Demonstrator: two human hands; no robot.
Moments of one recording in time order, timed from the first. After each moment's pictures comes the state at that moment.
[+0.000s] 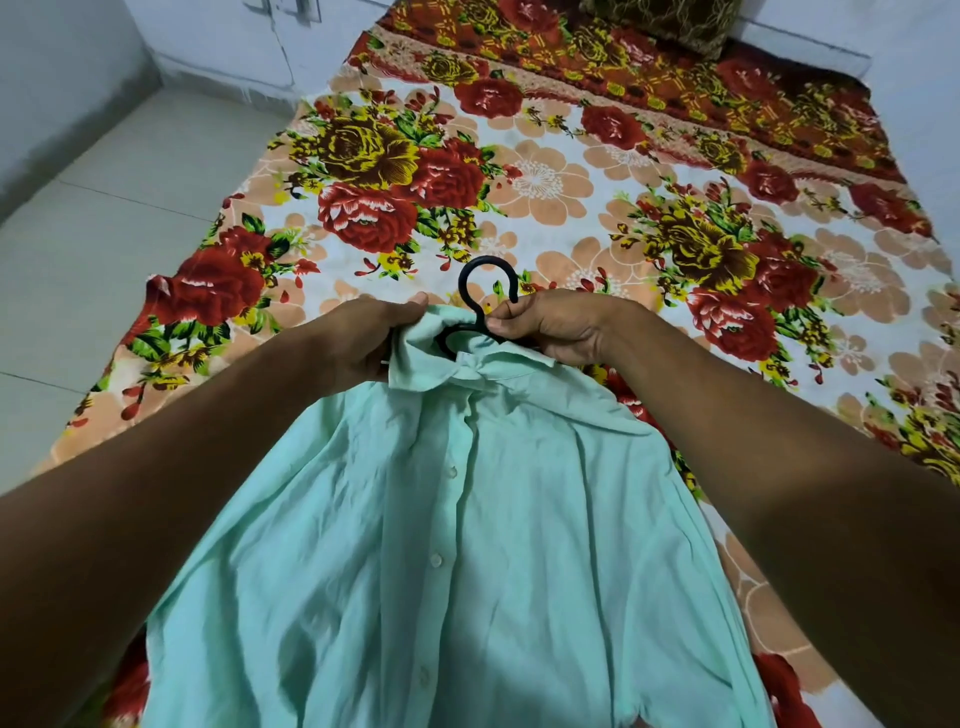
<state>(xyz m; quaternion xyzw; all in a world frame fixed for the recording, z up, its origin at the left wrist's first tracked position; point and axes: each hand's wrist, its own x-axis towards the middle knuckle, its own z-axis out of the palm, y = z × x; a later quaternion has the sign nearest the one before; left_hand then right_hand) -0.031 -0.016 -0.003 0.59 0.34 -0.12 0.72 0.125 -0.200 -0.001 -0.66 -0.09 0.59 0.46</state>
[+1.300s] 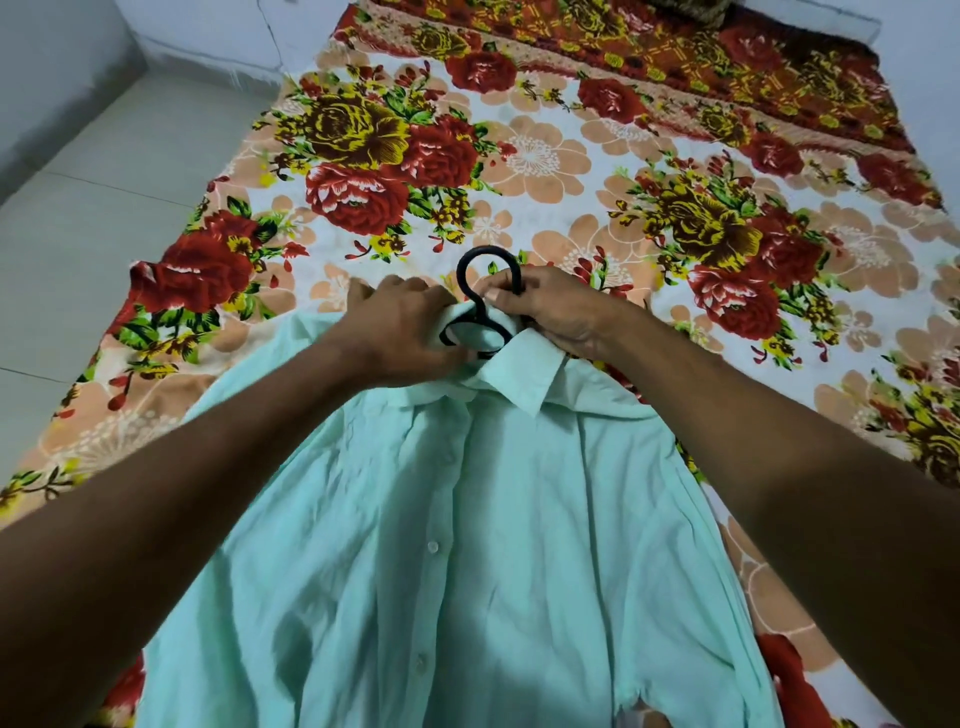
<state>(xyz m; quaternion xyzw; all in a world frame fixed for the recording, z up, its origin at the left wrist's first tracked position) -0.032 -0.049 0.010 0.98 0.09 -0.08 0.17 0.104 -0.210 -0.001 -0.73 -0.16 0.42 0.51</state>
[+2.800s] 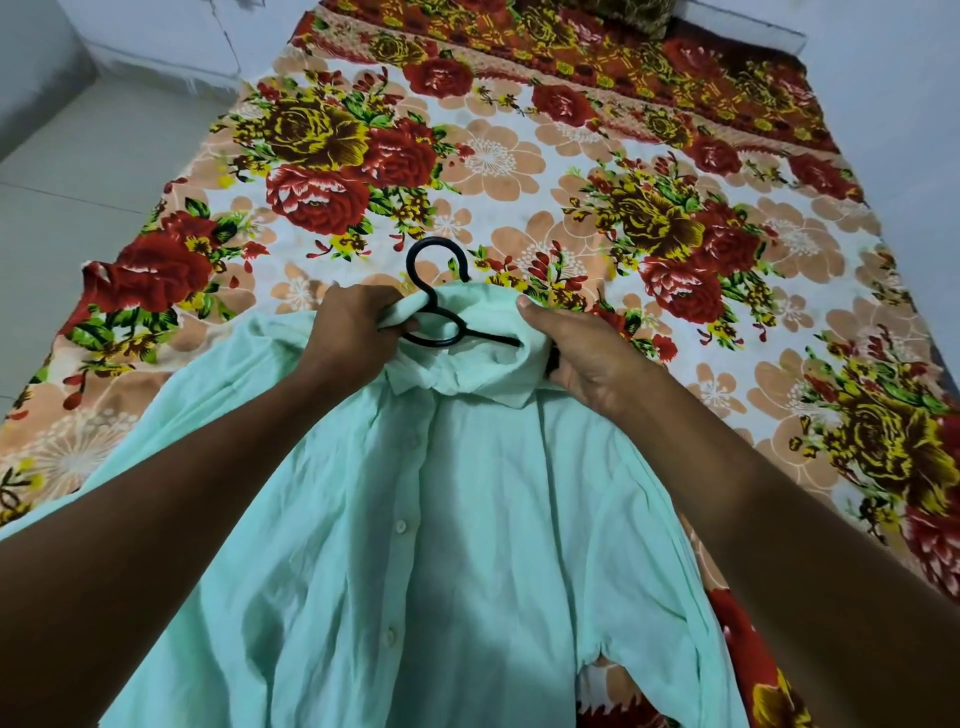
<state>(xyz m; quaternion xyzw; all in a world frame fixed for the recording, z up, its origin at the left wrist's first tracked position) -0.038 -0.057 -0.030 0.92 0.13 0.17 0.33 0.055 -0.283 0.008 -0.69 0.06 0.35 0.63</state>
